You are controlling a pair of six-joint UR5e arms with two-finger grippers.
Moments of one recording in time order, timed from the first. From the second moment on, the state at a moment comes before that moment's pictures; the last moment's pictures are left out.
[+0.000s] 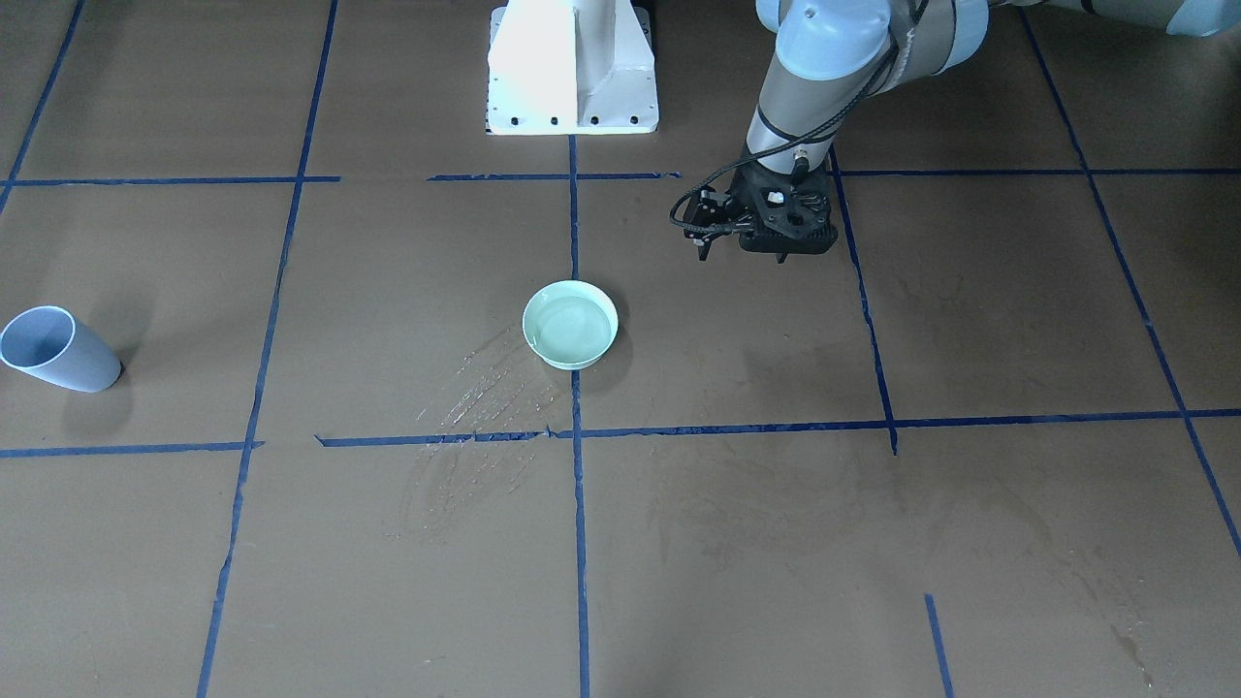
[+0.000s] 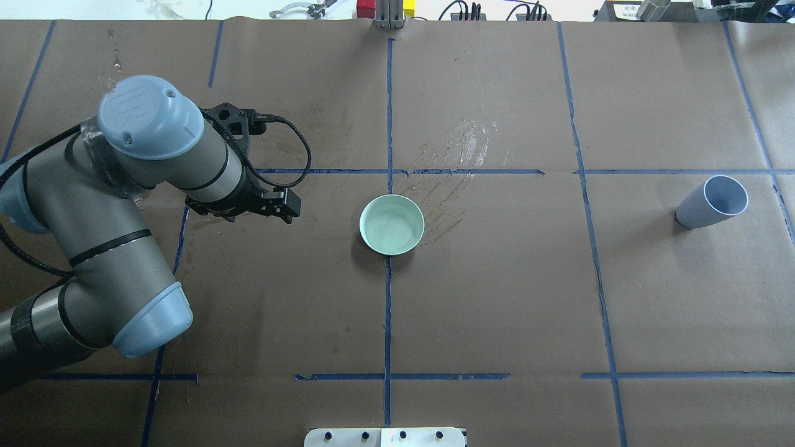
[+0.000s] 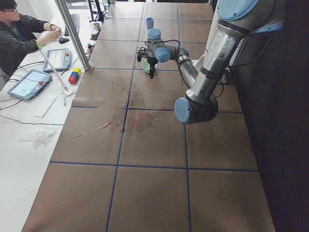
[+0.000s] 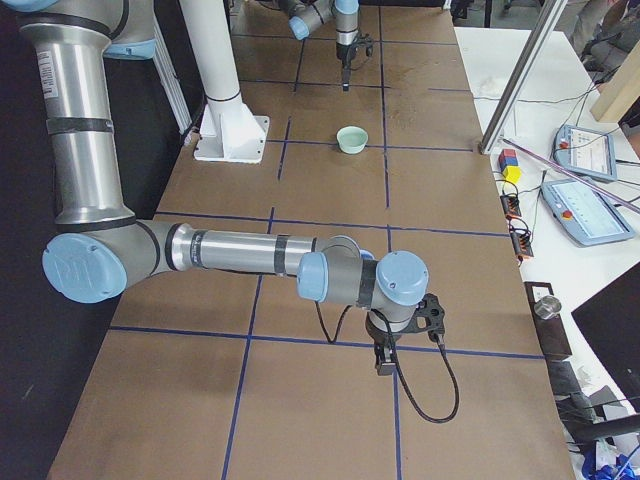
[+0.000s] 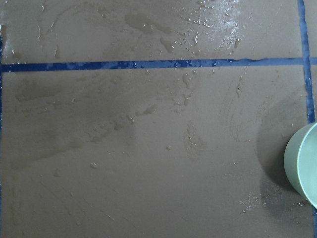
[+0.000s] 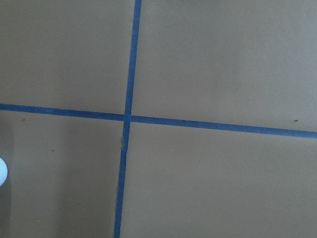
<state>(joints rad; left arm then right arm) -0.61 -2.09 -1.86 -1.55 -1.94 -1.15 1.66 -1.48 1.48 -1.63 2.33 -0.19</state>
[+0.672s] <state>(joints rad) -0.55 -2.25 -1.58 -1.79 -1.86 -1.37 1.66 -1.49 1.49 -1.63 2.36 -0.19</state>
